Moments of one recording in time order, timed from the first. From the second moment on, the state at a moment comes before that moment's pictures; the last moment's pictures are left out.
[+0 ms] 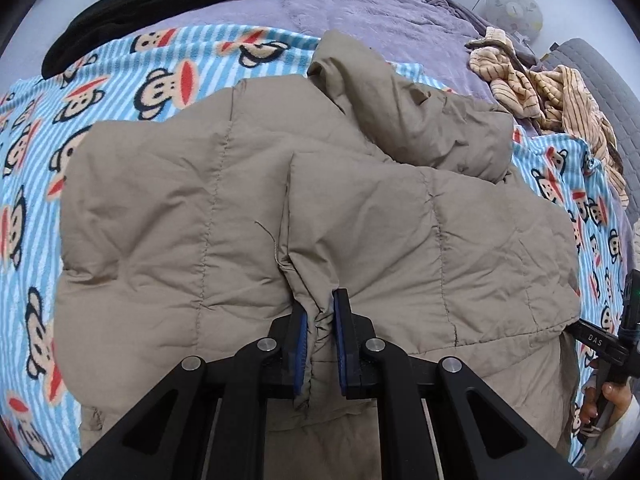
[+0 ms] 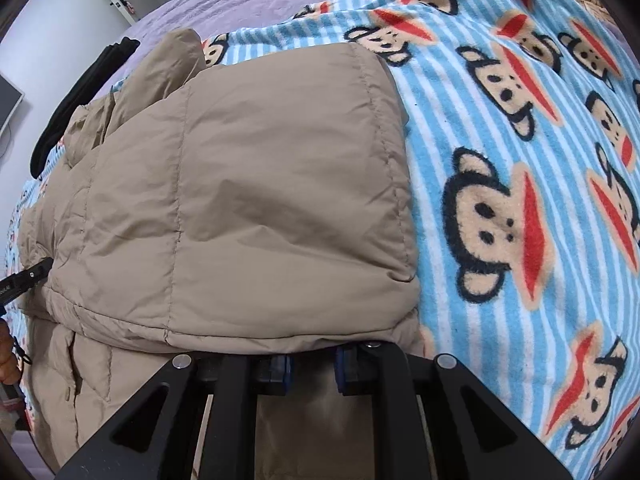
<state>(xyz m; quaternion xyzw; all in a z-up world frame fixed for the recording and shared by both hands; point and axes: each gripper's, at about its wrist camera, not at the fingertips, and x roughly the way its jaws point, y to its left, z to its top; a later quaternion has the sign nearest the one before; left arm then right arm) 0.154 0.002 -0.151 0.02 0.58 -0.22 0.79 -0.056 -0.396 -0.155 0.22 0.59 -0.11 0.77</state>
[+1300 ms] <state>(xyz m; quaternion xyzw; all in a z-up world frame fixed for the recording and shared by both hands) 0.175 -0.031 -0.155 0.08 0.54 -0.18 0.82 -0.032 -0.428 -0.118 0.27 0.55 -0.14 0.78</state>
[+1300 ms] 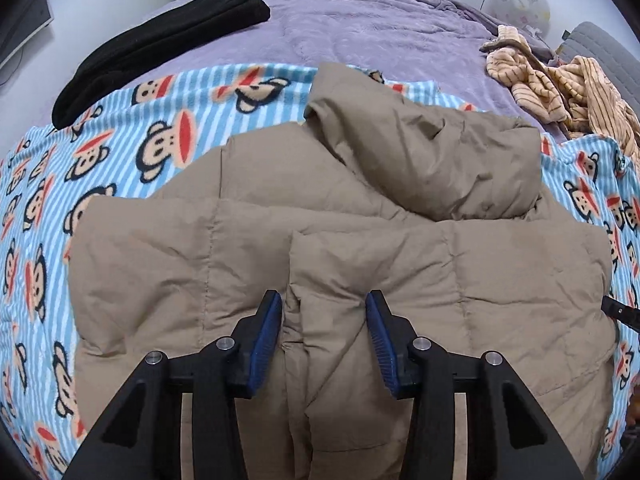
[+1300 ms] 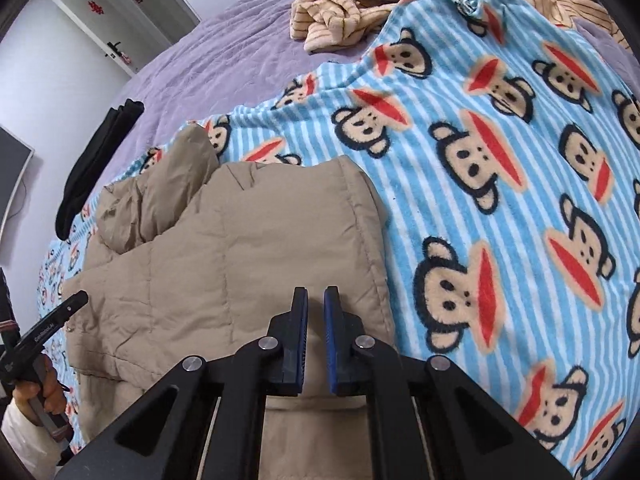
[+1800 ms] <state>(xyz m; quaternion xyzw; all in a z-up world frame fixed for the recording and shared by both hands) 0.164 -0.020 -0.149 0.08 0.53 -0.17 0.83 -0.040 -0.431 -0.150 0.24 0.55 -0.17 0.78</state>
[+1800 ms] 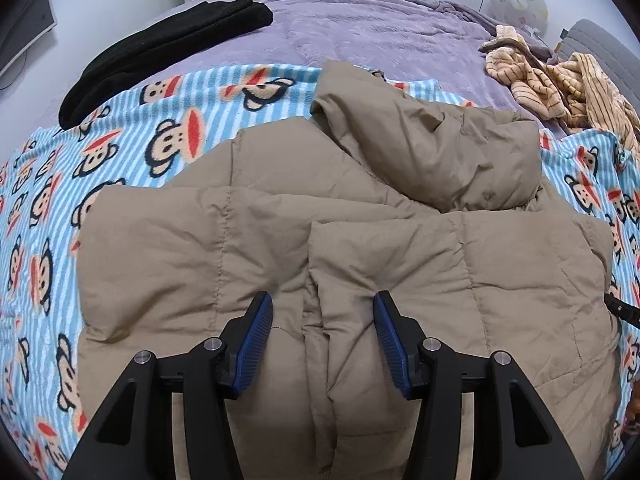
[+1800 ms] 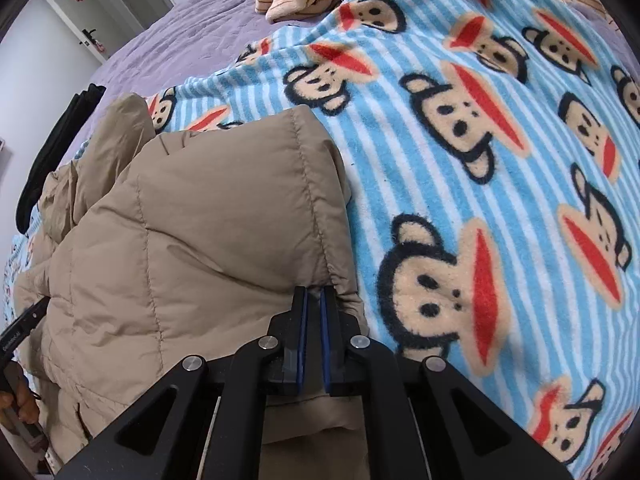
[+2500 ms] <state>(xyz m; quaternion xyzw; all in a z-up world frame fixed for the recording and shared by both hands) 0.084 0.009 -0.135 0.10 0.57 -0.18 0.80 -0.144 -0.393 -0.103 0.30 0.56 -0.17 0.75</state>
